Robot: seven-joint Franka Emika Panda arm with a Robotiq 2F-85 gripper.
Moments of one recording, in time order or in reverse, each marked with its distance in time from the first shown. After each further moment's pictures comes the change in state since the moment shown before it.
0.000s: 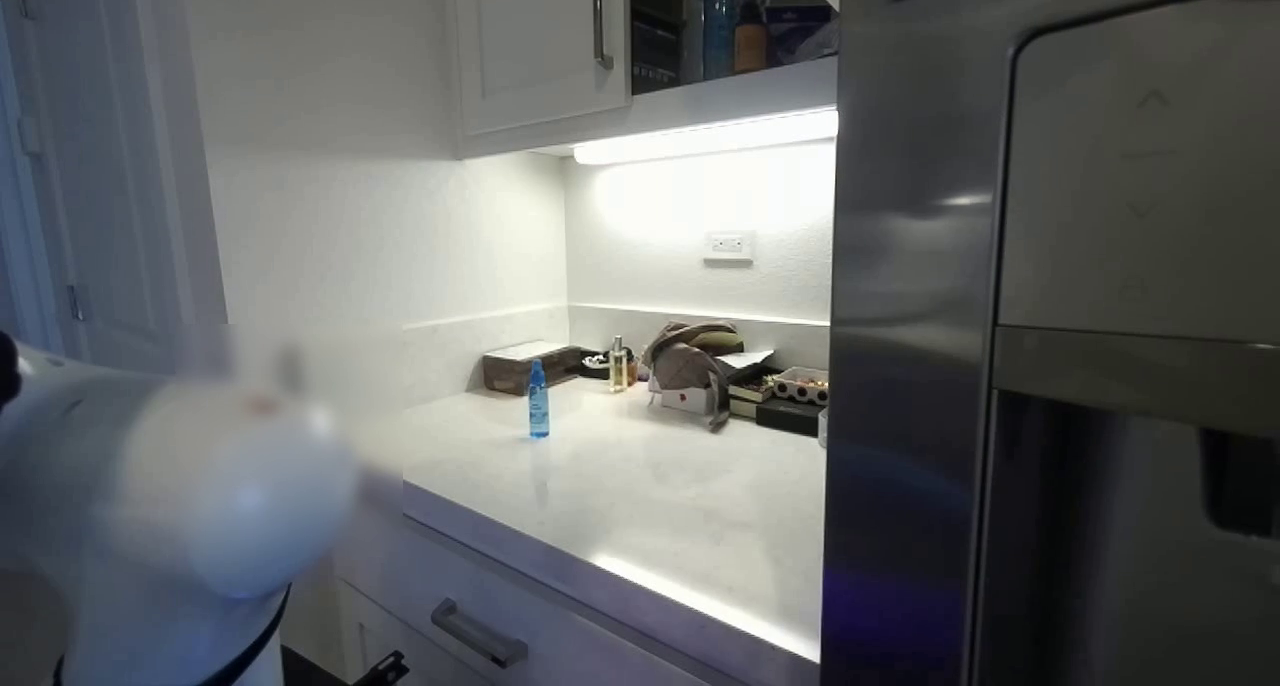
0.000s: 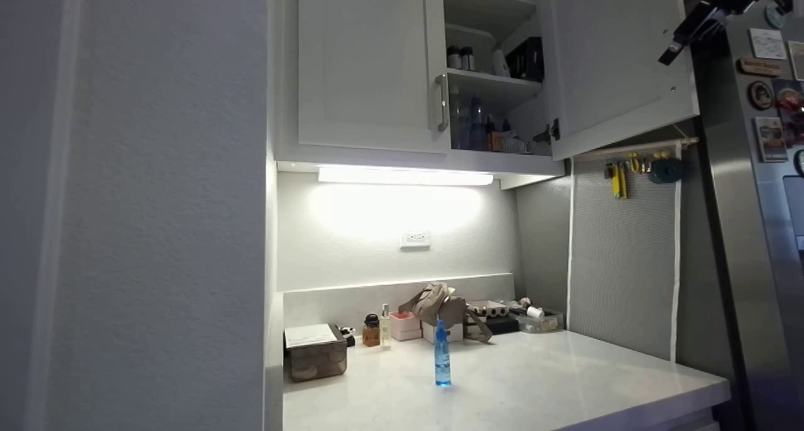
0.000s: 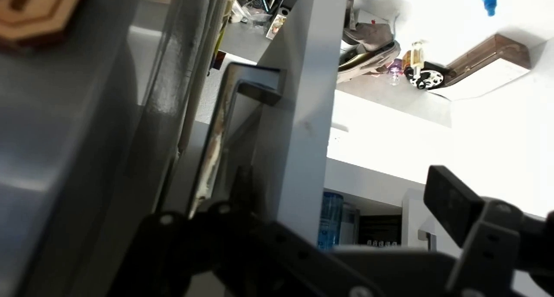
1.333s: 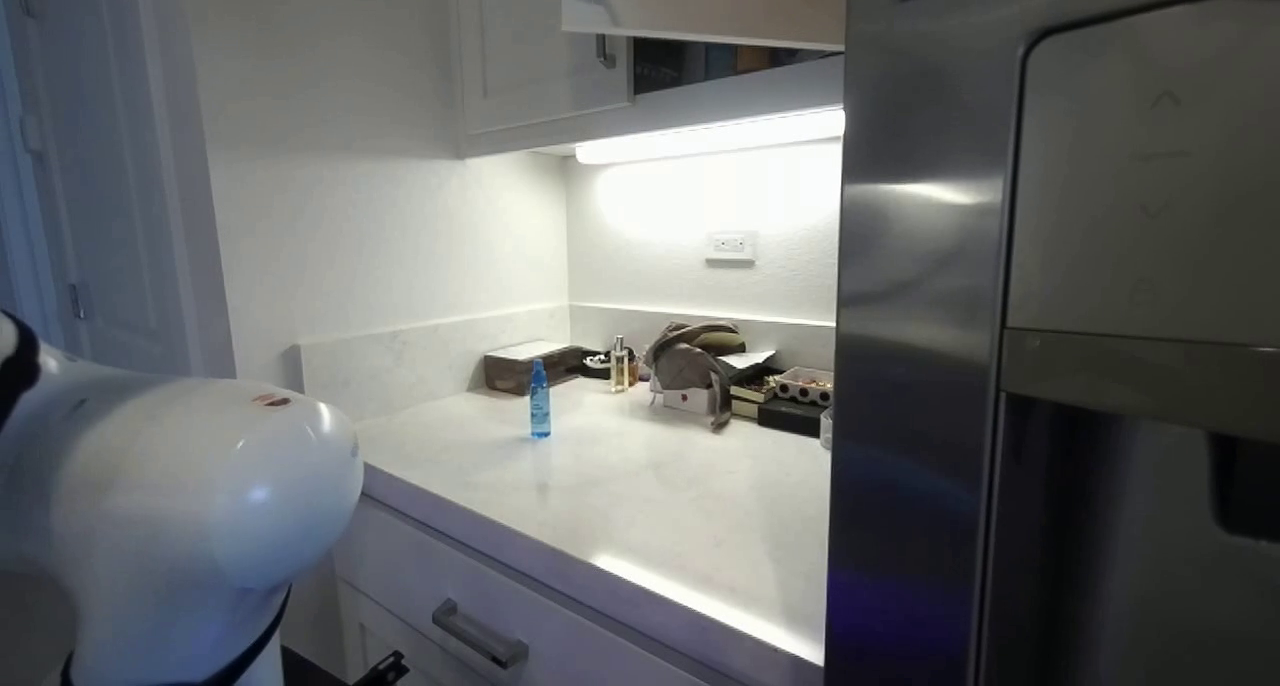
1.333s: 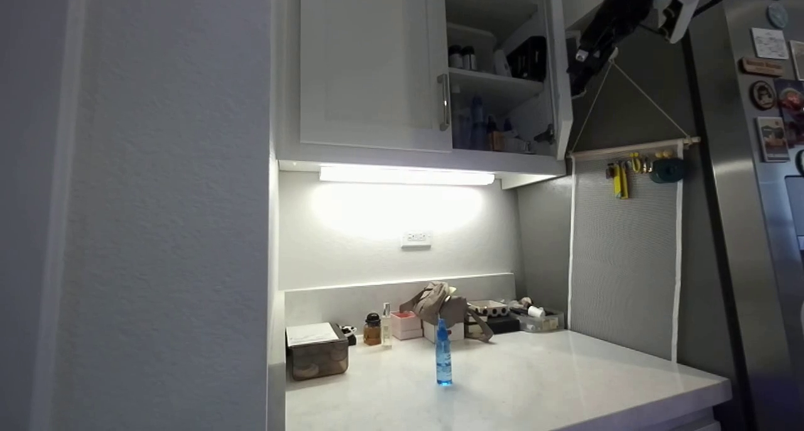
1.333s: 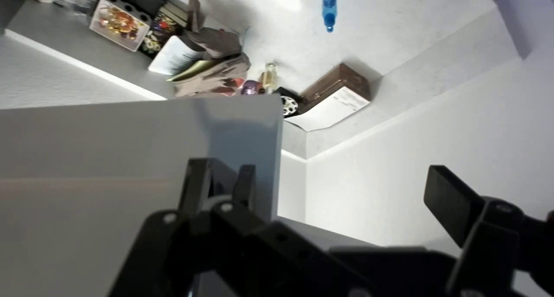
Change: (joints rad) arm 0.067 0.113 0.194 -0.122 0.227 -0.054 0.089
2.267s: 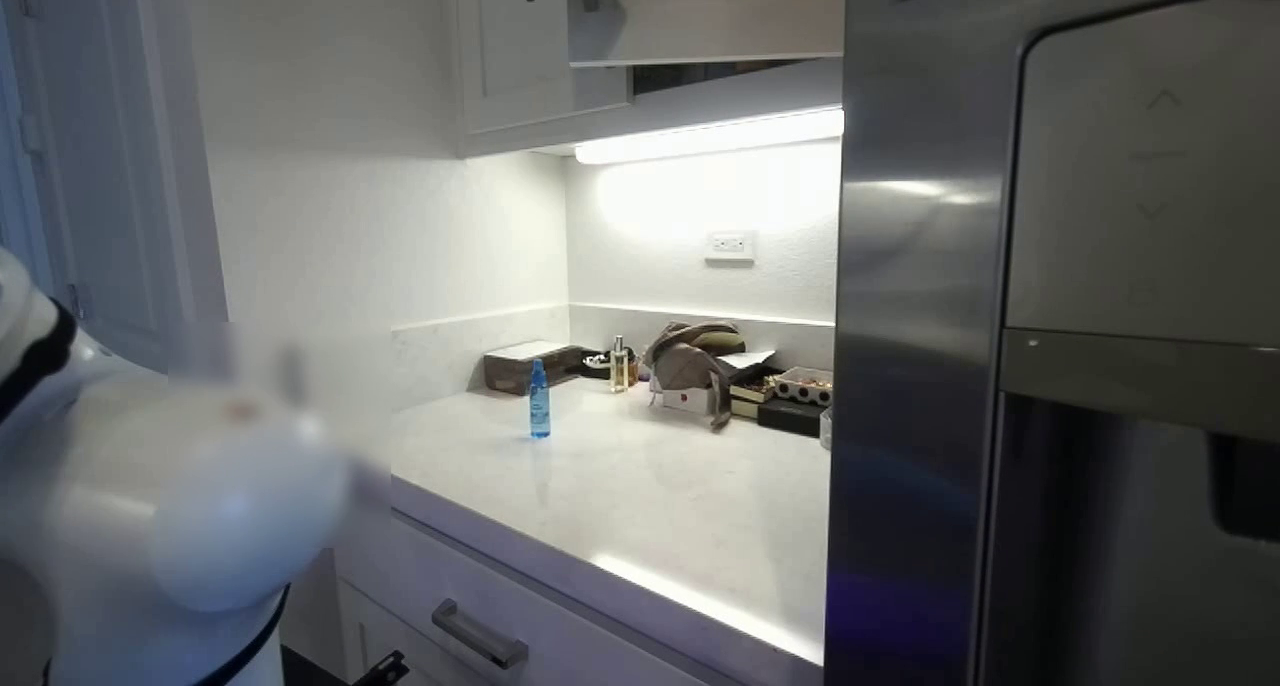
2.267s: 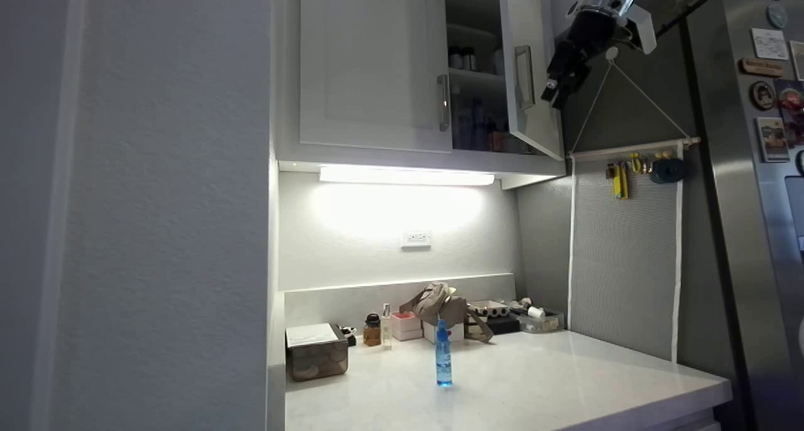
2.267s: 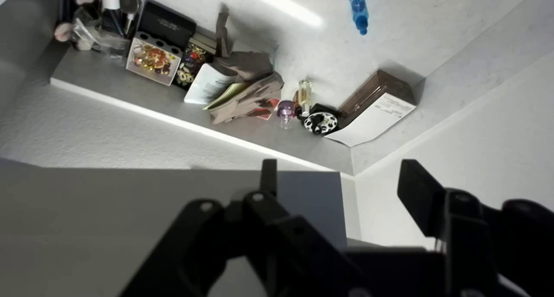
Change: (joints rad) arm -0.174 0.163 0.065 0.055 0.032 0.039 0.051
